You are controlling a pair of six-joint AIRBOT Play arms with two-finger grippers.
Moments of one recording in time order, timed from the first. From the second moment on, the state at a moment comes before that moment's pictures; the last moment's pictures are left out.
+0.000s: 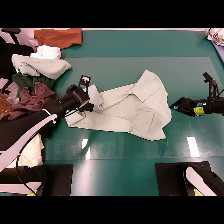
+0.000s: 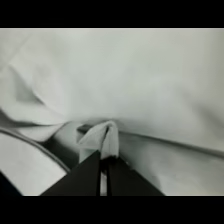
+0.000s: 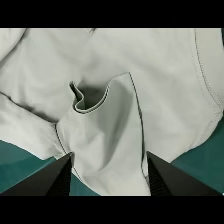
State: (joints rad) left arm -0.64 -1.48 1.15 2.02 -1.13 -2.23; right arm -0.31 -0.89 0.80 -0.94 1.29 1.35
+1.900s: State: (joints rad) left arm -0.64 -1.23 1.20 1.88 -1.35 -1.98; right arm -0.37 -1.04 0.54 -0.85 1.09 1.28
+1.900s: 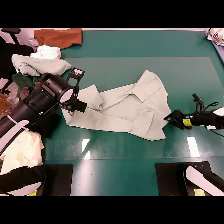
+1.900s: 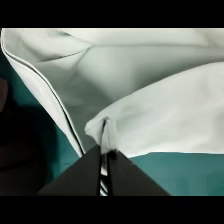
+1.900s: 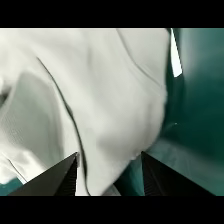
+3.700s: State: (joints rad) left arm -0.64 -1.23 1.20 1.87 -1.33 -1.98; right arm -0.30 -1.19 0.67 -0.90 1.08 1.23
